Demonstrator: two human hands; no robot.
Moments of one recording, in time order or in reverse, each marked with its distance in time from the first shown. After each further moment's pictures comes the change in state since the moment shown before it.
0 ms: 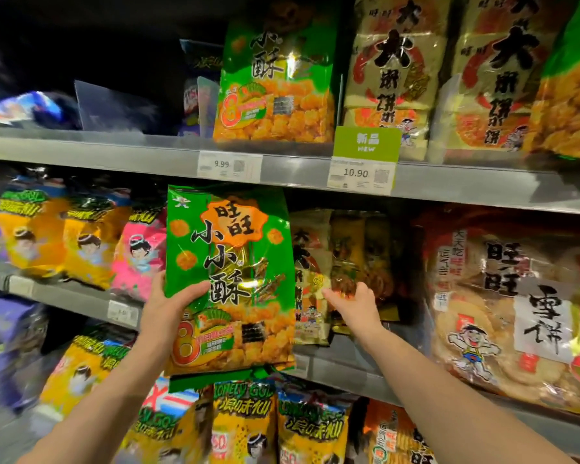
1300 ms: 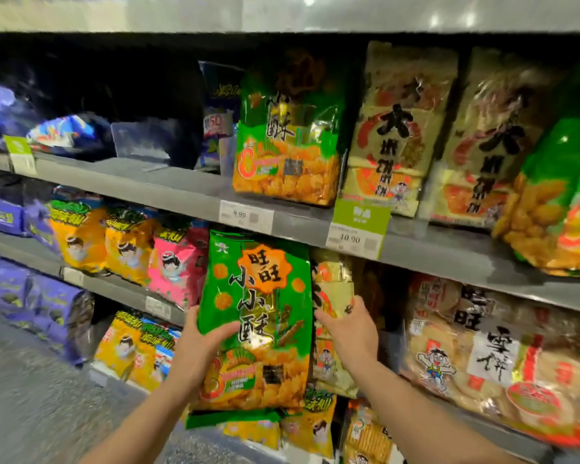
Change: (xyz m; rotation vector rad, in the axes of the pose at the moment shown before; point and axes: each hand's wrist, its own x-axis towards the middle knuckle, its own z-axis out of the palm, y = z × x) left_hand -0.057 0.085 0.003 0.209 -0.093 -0.261; right_hand -0.081 -0.105 -0.057 -0.106 0.007 0.104
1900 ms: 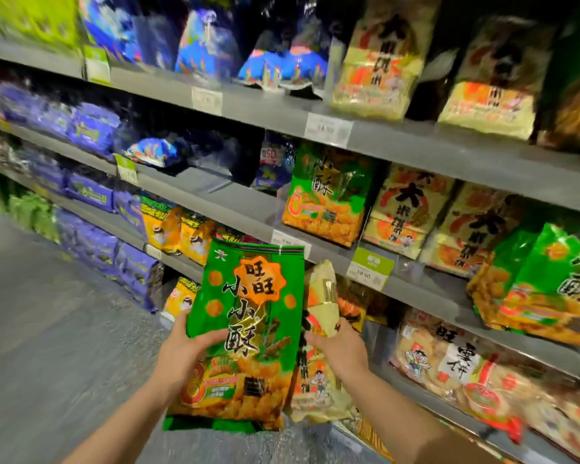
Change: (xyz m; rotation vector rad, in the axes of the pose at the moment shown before) left_hand -0.122 0.164 -0.115 0.083 0.116 -0.260; right_hand -0.112 -0.132 -0.085 -0.022 -0.428 0.144
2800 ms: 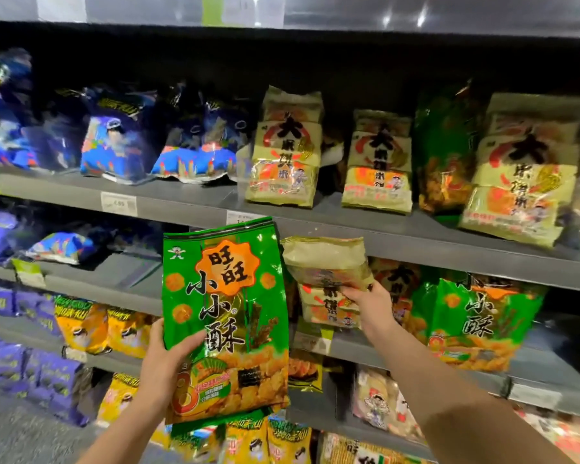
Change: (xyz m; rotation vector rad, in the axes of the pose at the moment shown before) left_hand 0.057 0.144 0.045 -0.324 -0.230 0.253; right_hand 0.061 -0.098 -0.175 0.842 0.373 -0.102
